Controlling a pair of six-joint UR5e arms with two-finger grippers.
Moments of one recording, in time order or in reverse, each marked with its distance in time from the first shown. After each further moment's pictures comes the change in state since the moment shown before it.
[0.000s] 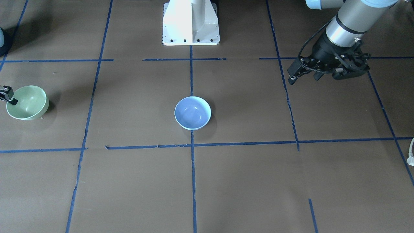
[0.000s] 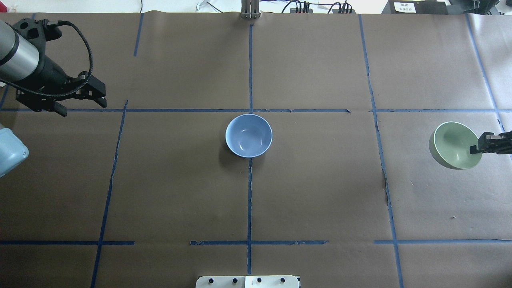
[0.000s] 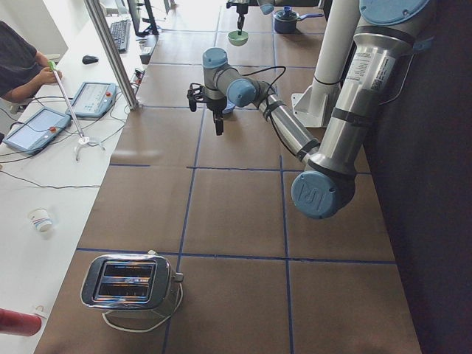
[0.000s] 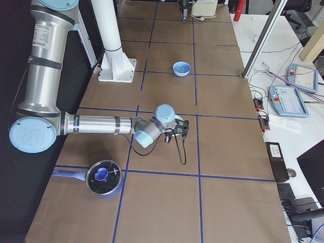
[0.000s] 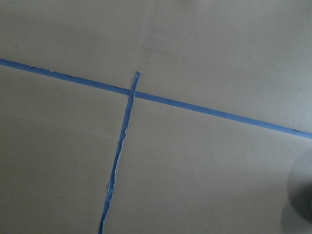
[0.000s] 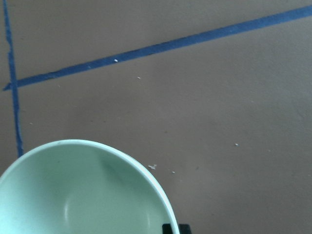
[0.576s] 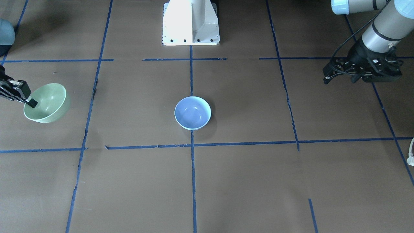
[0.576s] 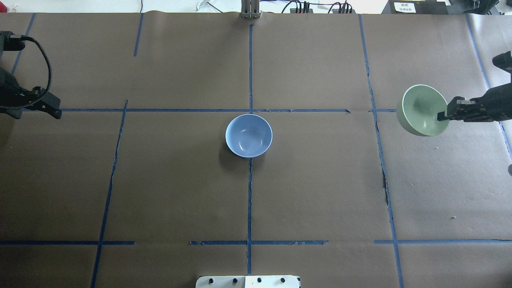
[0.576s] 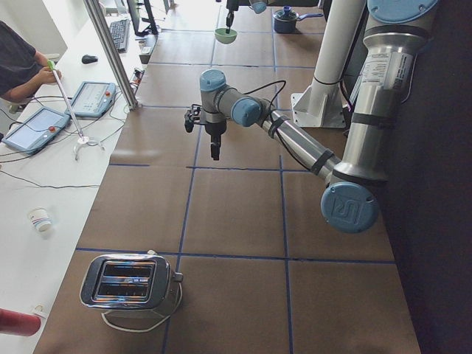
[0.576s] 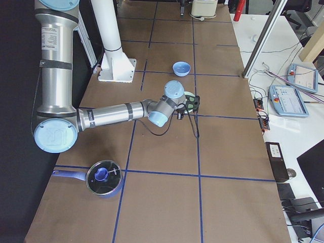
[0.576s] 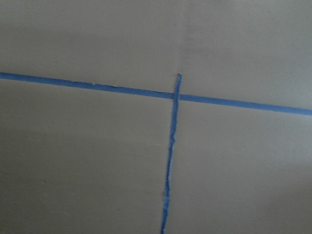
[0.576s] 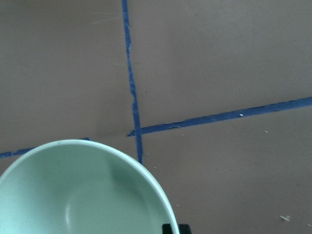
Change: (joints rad) left arm -0.094 0.157 0.001 0.001 -0.002 0.367; right arm -0.041 0.181 0.071 -0.021 -0.048 0.151
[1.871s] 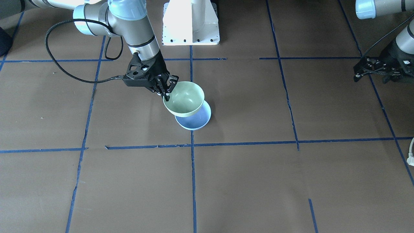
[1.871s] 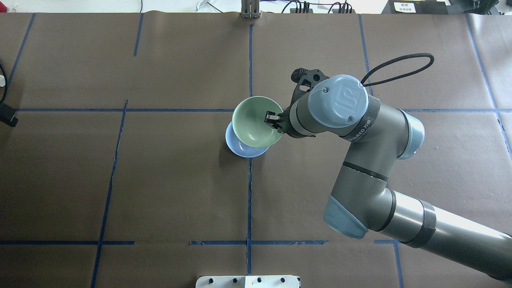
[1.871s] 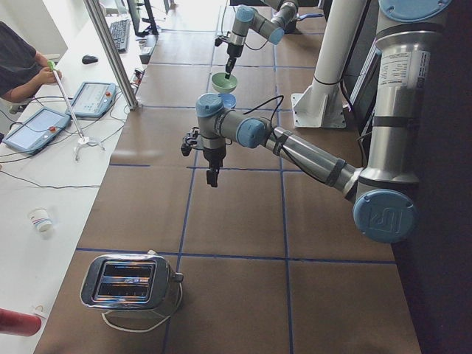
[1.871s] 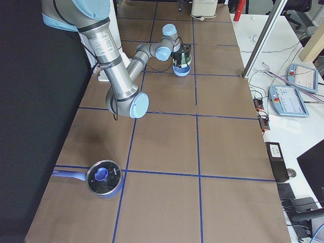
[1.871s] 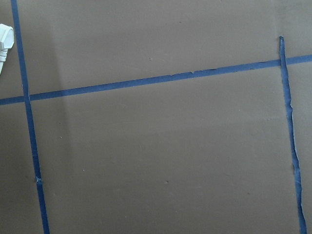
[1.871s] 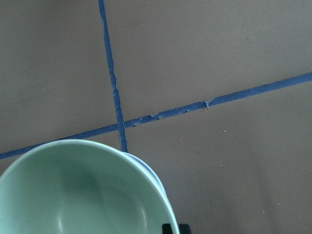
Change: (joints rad) left arm -0.087 0.092 0.046 -0.011 -0.005 0.245; right arm -0.526 0.602 0.016 -0.630 -0.550 0.313
